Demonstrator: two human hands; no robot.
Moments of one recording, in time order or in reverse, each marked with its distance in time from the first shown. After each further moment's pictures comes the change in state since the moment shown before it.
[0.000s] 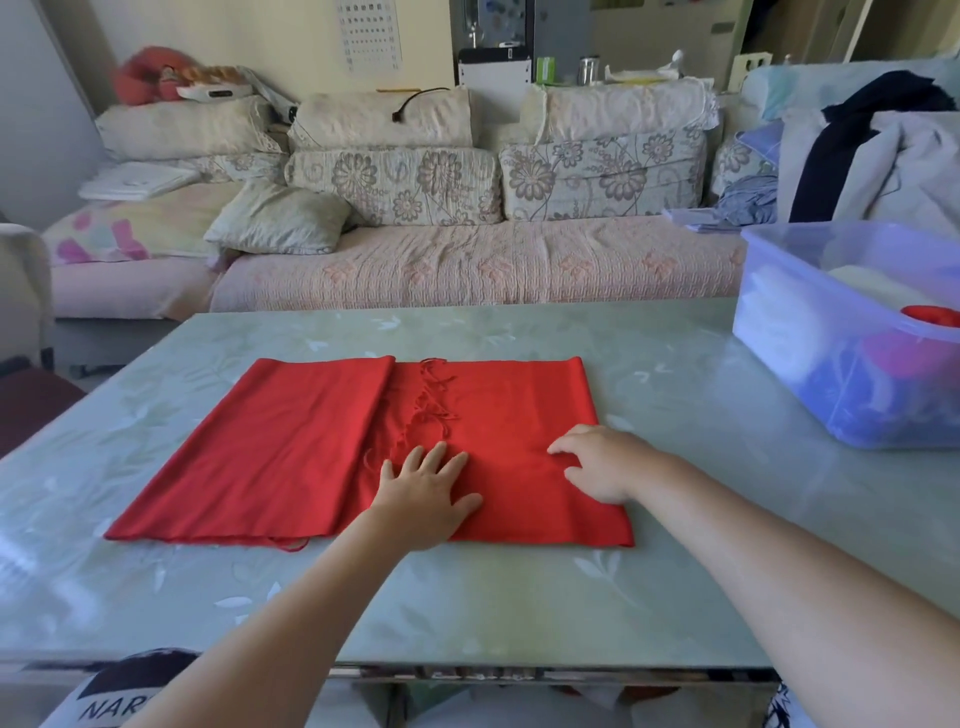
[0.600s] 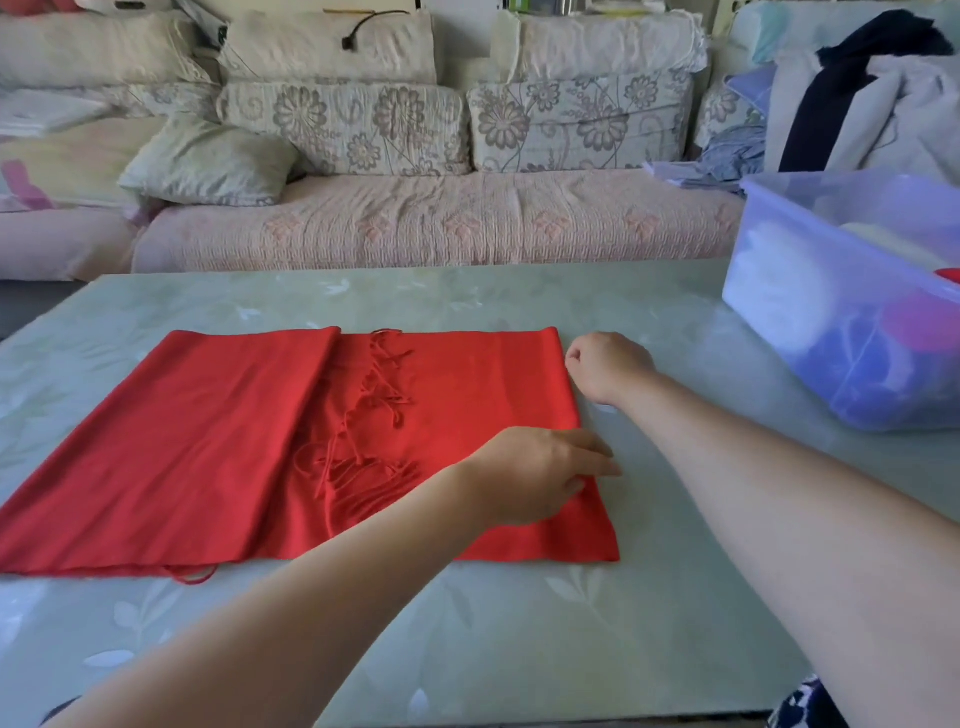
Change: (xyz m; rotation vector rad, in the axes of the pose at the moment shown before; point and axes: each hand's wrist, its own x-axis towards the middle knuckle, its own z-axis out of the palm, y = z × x) left_hand 0.063 0.116 -0.017 -0.151 0.194 0.843; right_hand 0.090 0.062 -0.031 0.058 0.312 0.303
